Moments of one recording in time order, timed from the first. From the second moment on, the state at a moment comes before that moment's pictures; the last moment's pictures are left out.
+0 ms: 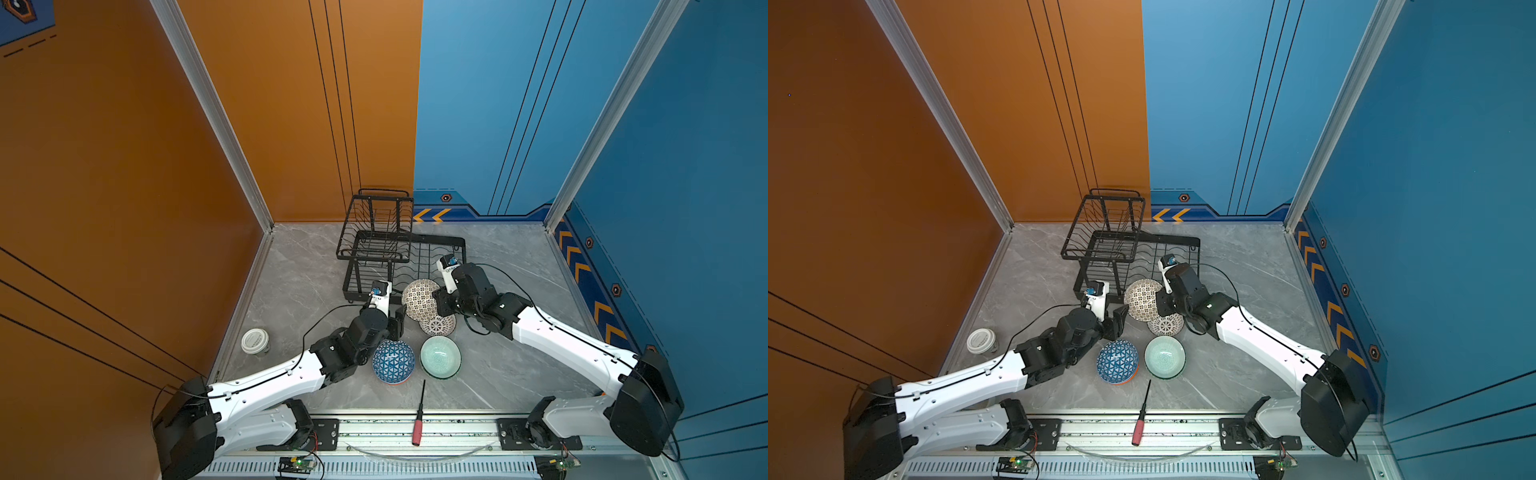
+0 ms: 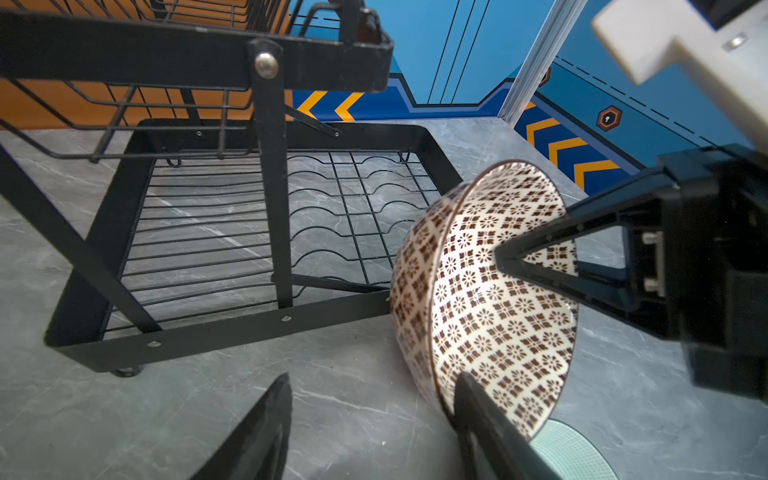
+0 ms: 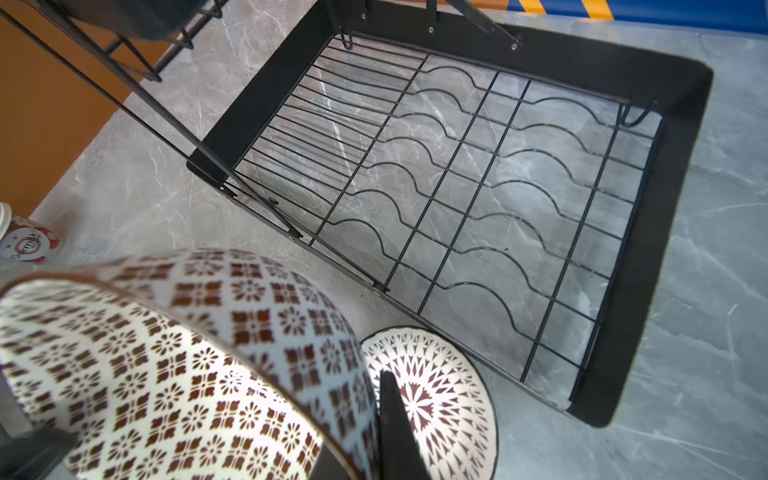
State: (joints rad) left arm -0.92 1.10 0.64 0.04 -0.43 -0.41; right arm 0.68 1.35 1.00 -0.36 0.05 0.29
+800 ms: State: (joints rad) left arm -0.66 1.17 0.70 -0.11 -0.10 -0.35; right arm 0.58 1.42 1.01 -0.18 0.20 -0.44
